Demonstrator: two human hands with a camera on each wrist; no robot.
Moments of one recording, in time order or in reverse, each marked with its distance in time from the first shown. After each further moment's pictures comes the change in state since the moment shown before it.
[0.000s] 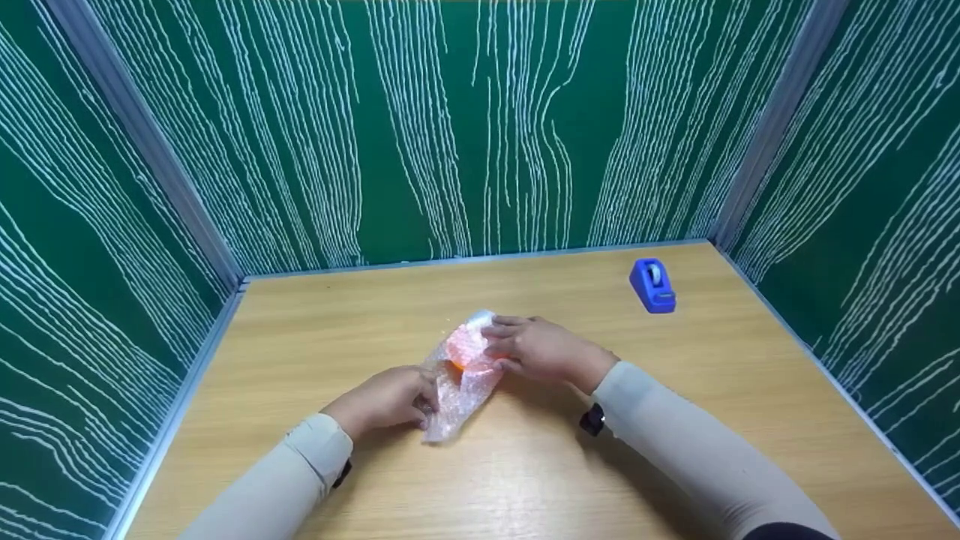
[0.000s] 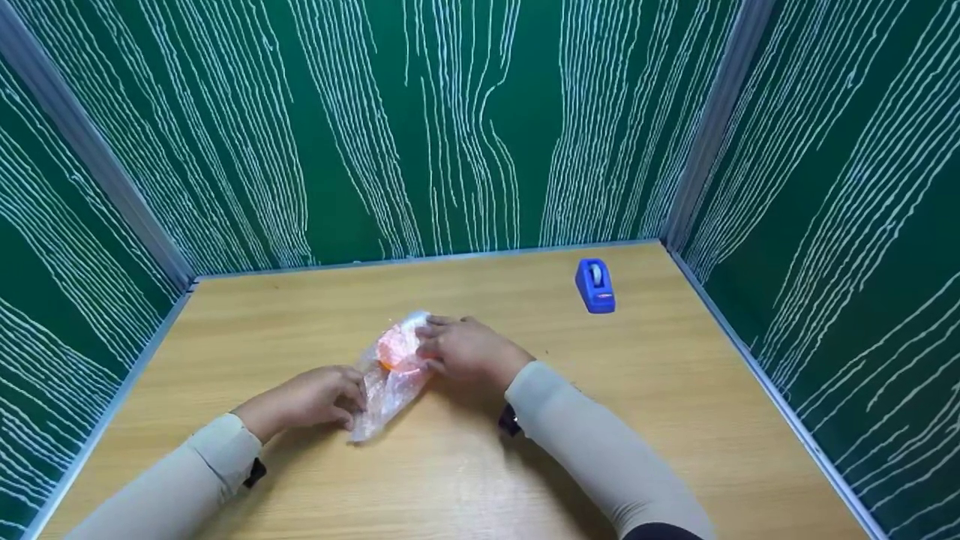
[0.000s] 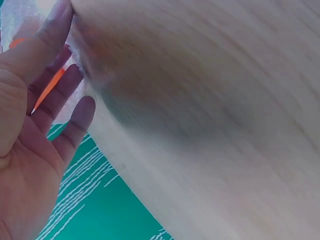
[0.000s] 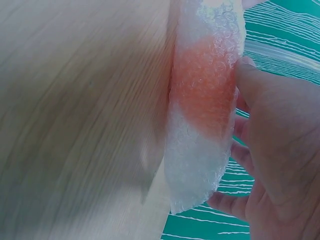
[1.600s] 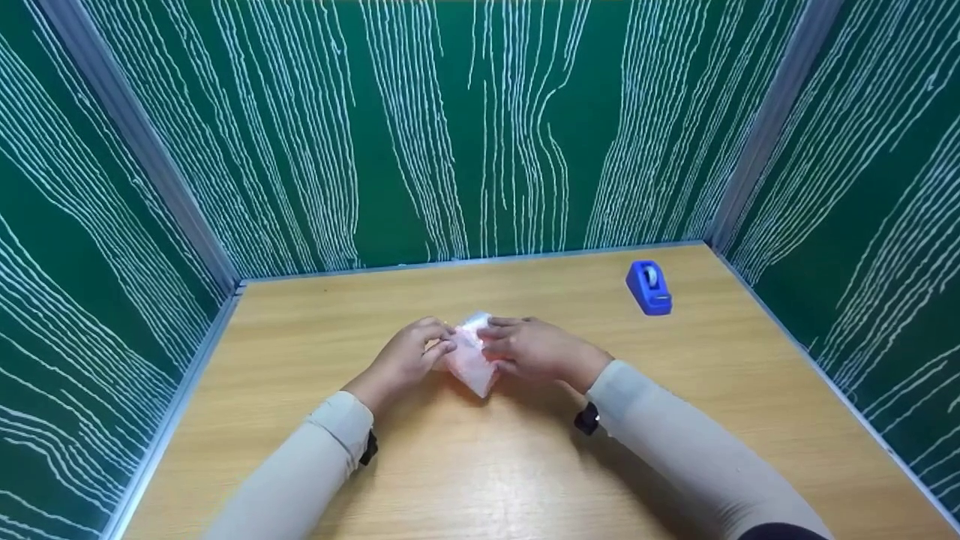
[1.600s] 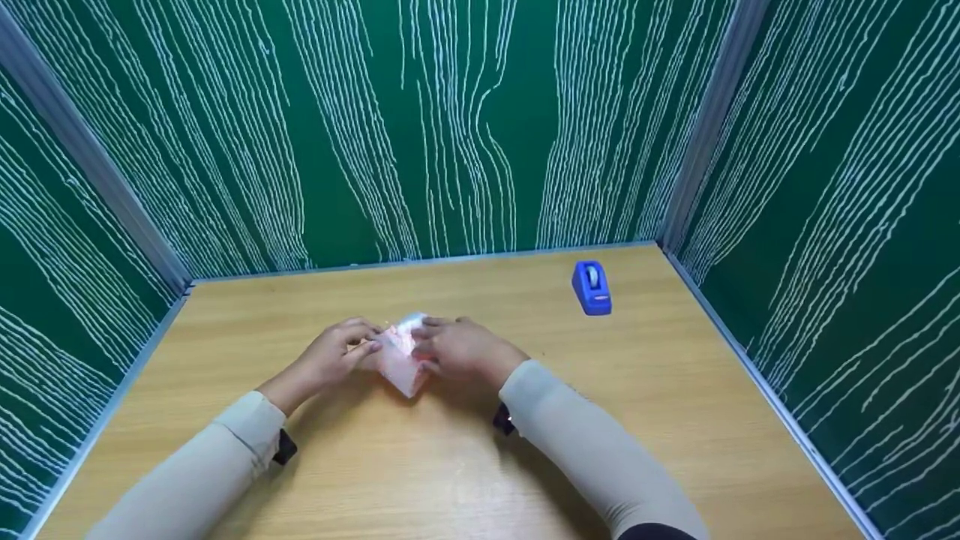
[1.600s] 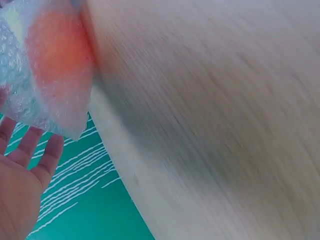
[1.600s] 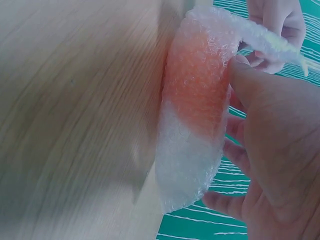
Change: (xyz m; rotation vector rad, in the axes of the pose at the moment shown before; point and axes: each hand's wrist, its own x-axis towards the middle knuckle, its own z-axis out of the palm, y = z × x) left_hand 0.054 0.005 -0.017 -0.303 0.356 -0.223; right_hand 0.005 -0.003 -0.006 -0.018 -0.074 0.061
